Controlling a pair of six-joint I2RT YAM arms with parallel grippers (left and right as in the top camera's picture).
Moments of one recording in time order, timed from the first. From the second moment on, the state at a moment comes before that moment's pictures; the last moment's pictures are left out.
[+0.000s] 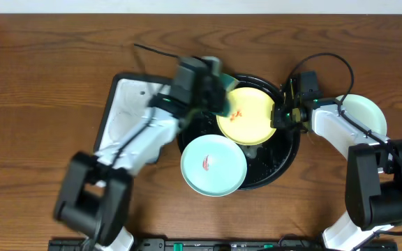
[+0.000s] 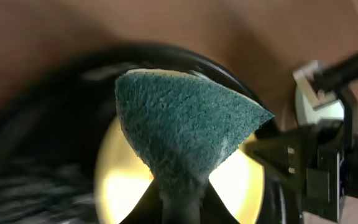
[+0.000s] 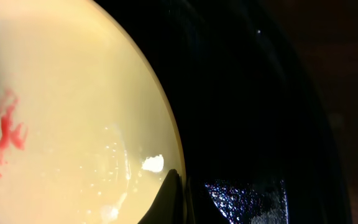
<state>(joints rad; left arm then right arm) -0.50 1.79 1.14 -0.11 0.33 -0.43 0.16 1.82 1.03 -0.42 -0.16 0.25</state>
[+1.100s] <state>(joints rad) -0.54 2.05 1.33 -0.37 0.27 -0.69 0.18 1.82 1.04 -0.45 -0.16 0.19</state>
